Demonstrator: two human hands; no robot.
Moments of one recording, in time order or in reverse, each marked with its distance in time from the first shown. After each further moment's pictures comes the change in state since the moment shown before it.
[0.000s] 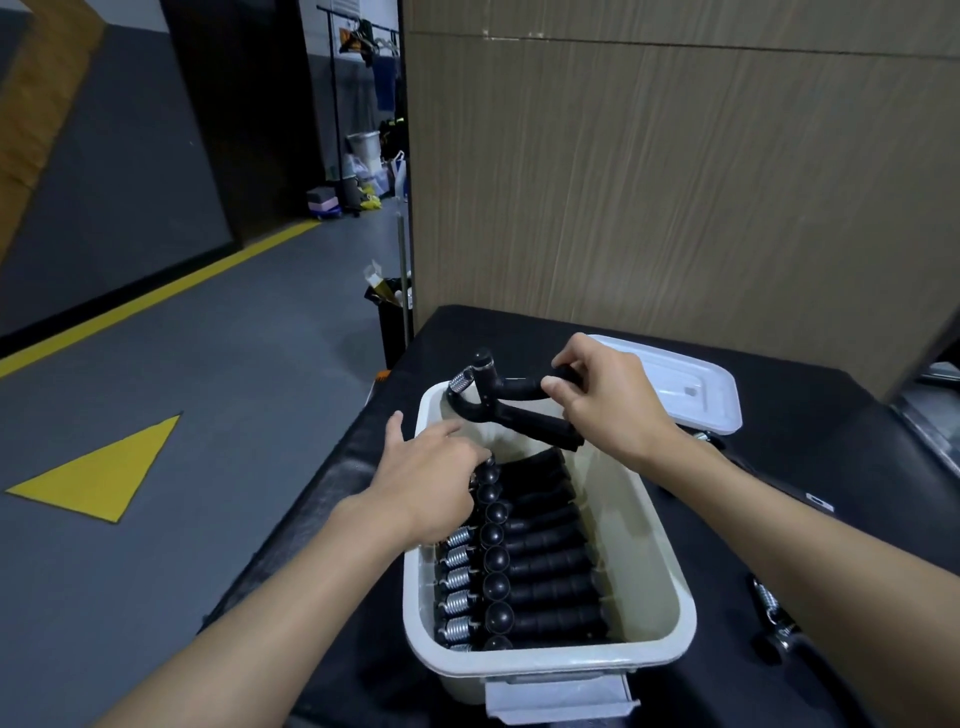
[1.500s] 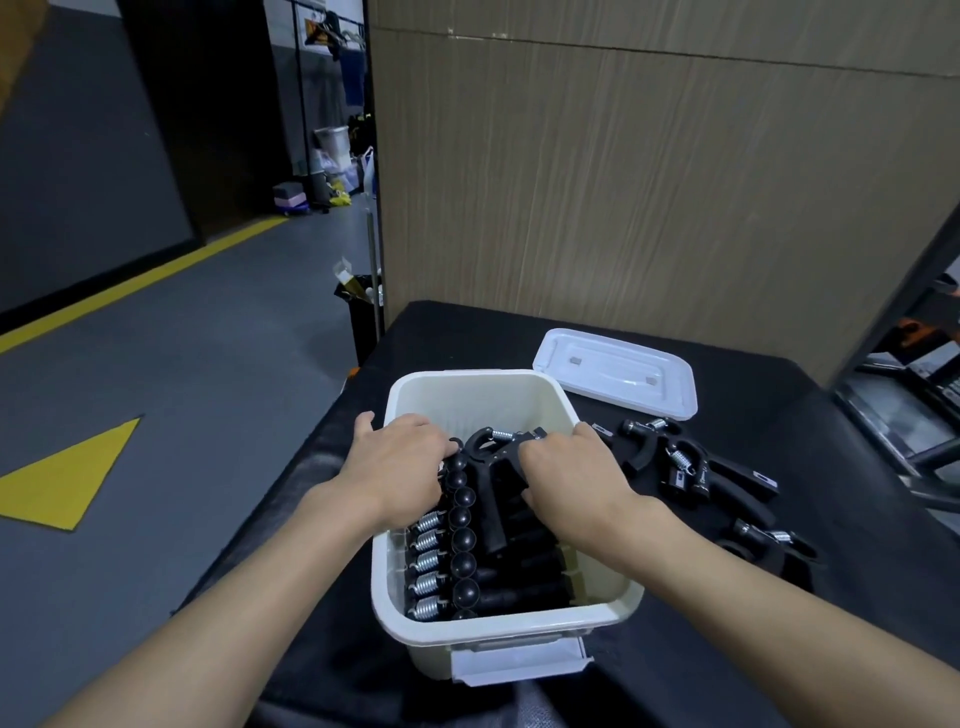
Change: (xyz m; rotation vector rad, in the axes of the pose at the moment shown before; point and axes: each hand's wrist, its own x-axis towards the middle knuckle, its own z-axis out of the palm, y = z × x) left_hand 0.004 -0.004 0.009 0.006 0.029 0.021; right_hand -0.067 -0.017 0.011 -0.875 -0.361 -0.172
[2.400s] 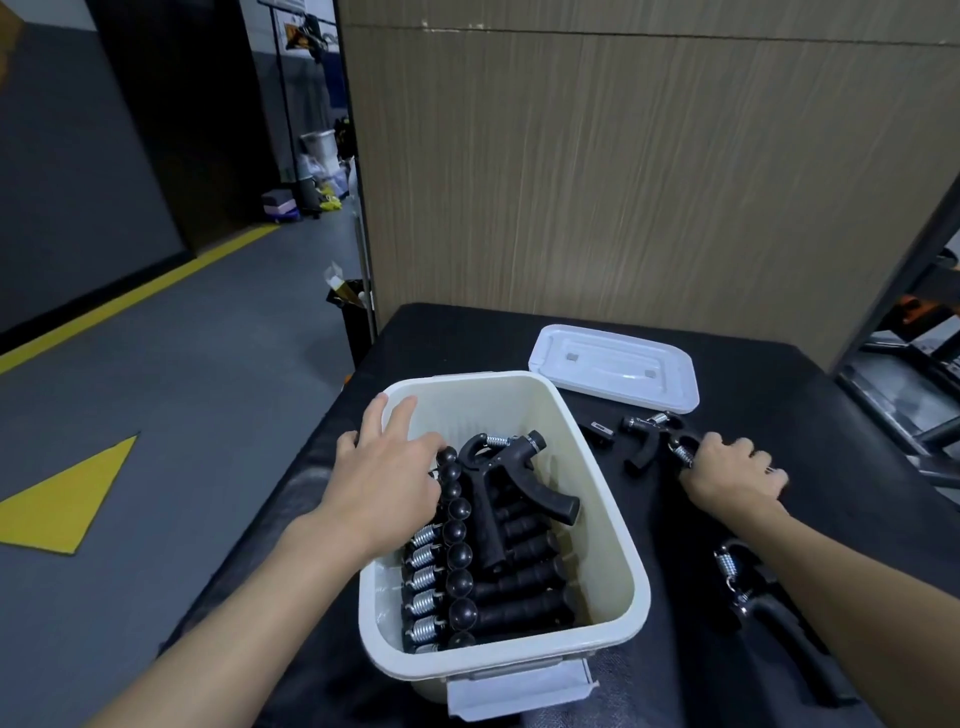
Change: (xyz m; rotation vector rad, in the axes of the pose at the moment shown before) left_hand -0.006 0.006 0.001 0.042 0.083 -0.090; right_hand -0.010 0.156 0.130 0.286 -0.220 1.019
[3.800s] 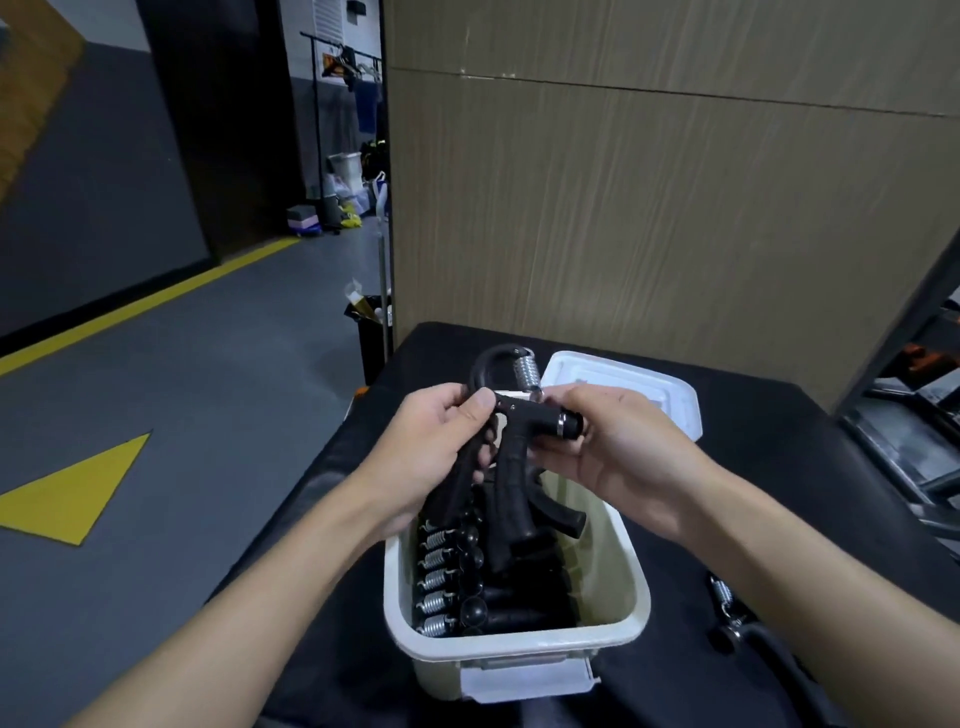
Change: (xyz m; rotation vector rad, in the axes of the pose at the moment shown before) left_hand -0.013 0.027 -0.047 -1.536 0.031 0.054; right_hand -0.178 -0.088 -0.145 1.560 -0.863 -0.515
